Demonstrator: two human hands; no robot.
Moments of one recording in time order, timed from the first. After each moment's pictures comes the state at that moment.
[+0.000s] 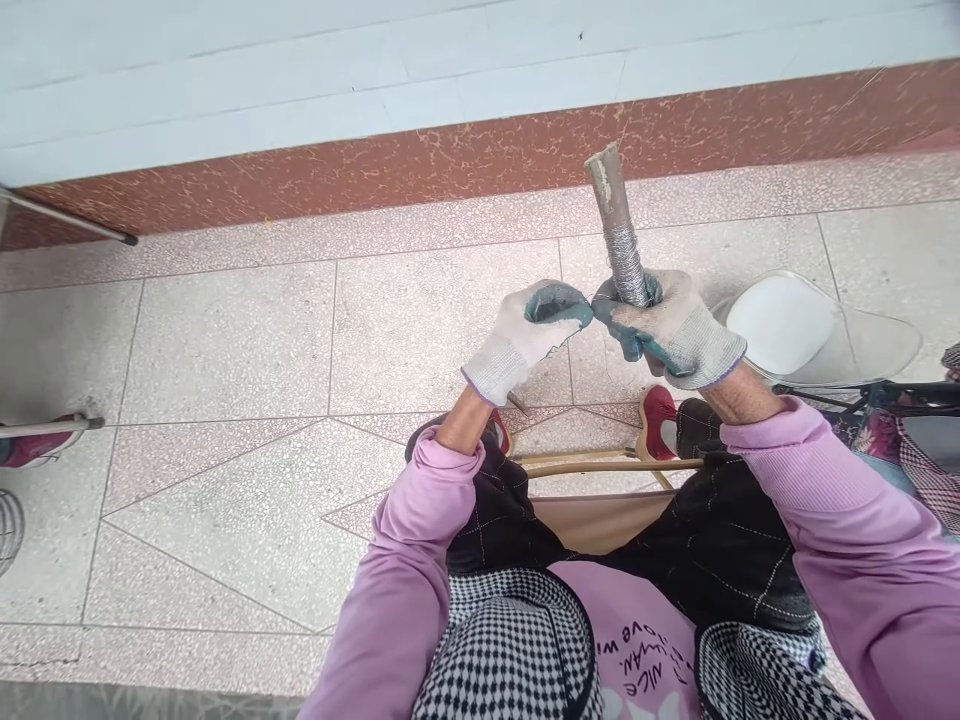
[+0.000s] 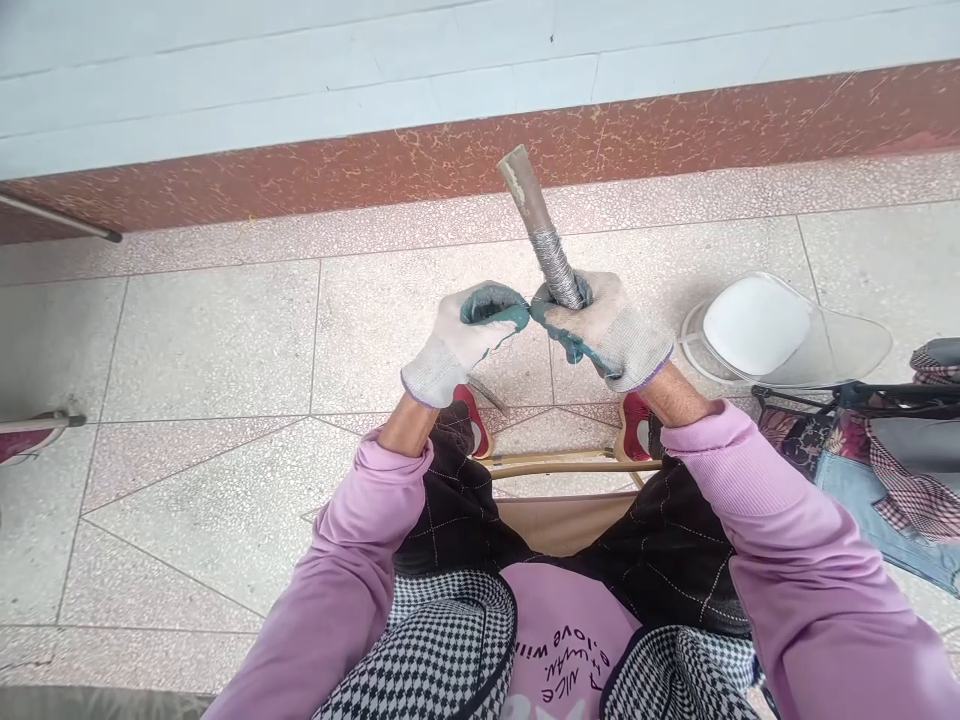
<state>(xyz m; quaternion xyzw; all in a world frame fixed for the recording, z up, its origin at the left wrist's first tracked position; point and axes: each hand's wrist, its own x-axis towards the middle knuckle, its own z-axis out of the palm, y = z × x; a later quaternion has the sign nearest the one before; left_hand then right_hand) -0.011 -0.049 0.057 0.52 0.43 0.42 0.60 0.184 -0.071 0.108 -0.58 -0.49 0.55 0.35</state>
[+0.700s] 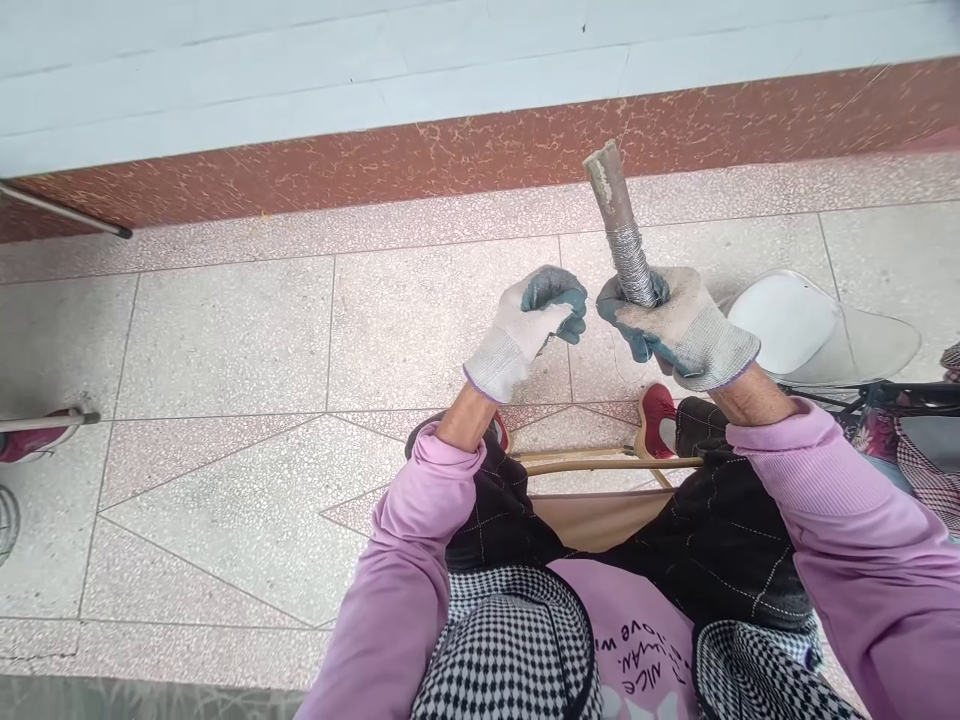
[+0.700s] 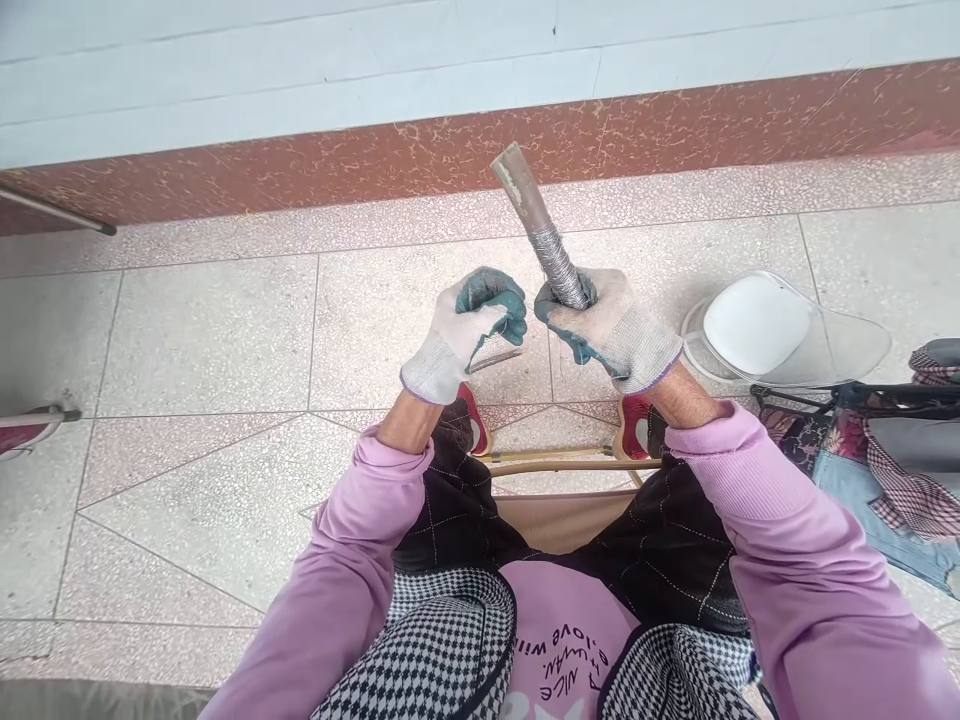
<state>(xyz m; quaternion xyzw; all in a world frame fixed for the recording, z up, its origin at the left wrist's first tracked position) -0.008 -0.051 0.068 0.43 0.43 0.41 0.68 0.190 -0.073 0.108 -0.59 -0.53 0.51 0.33</state>
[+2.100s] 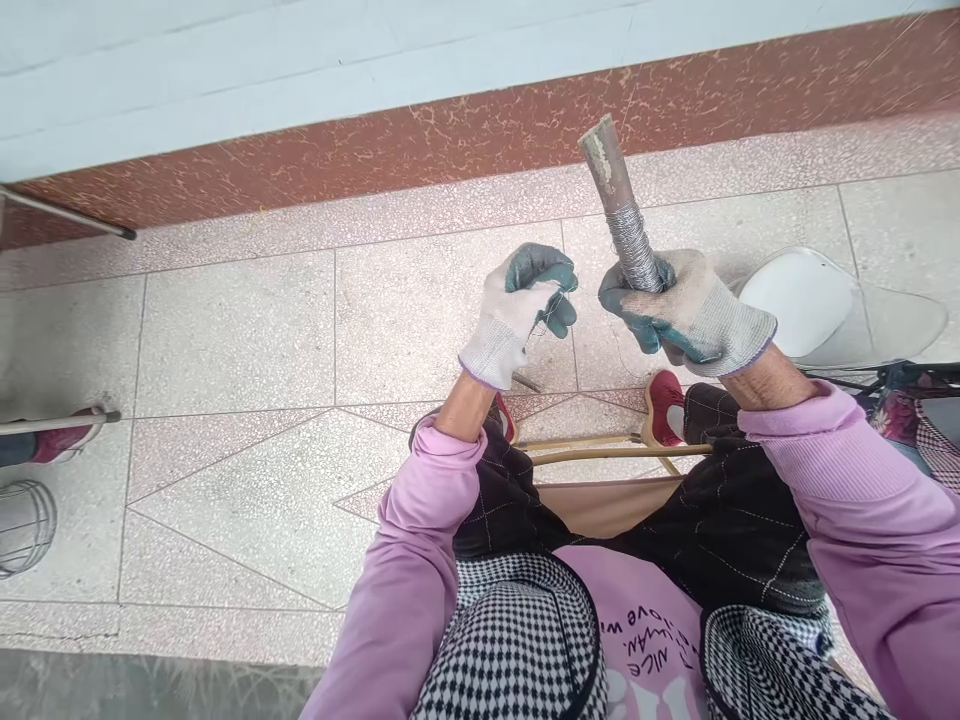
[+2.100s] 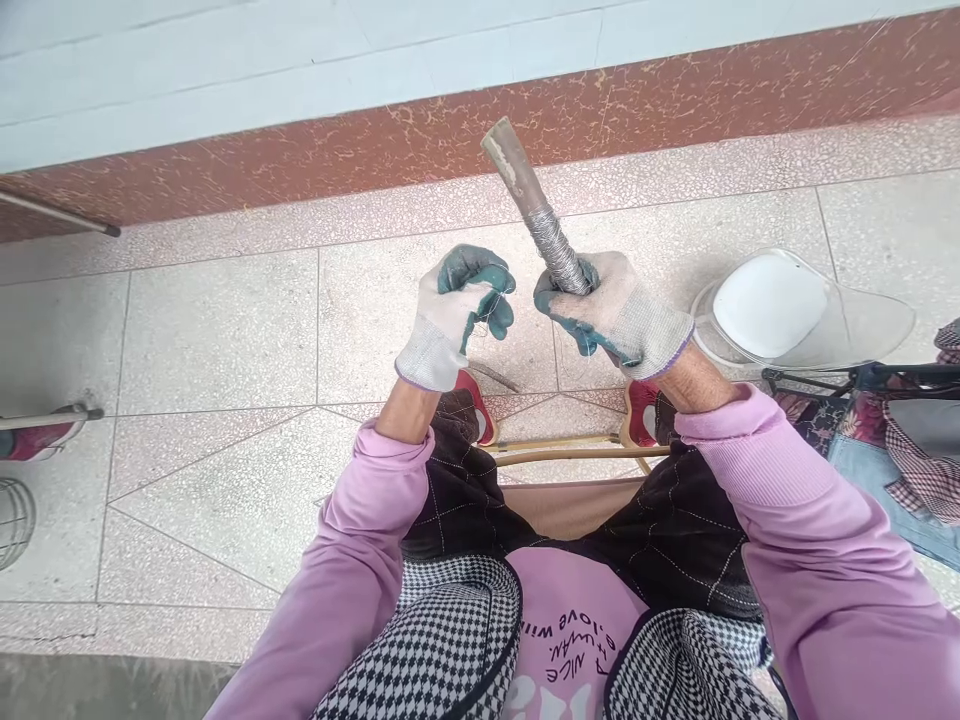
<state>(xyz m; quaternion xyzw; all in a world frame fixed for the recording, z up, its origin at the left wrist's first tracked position) -0.012 -0.055 0.075 0.42 0.48 0.43 0.63 0.185 -0.076 0.121 -0.59 -0.50 0.55 0.30</state>
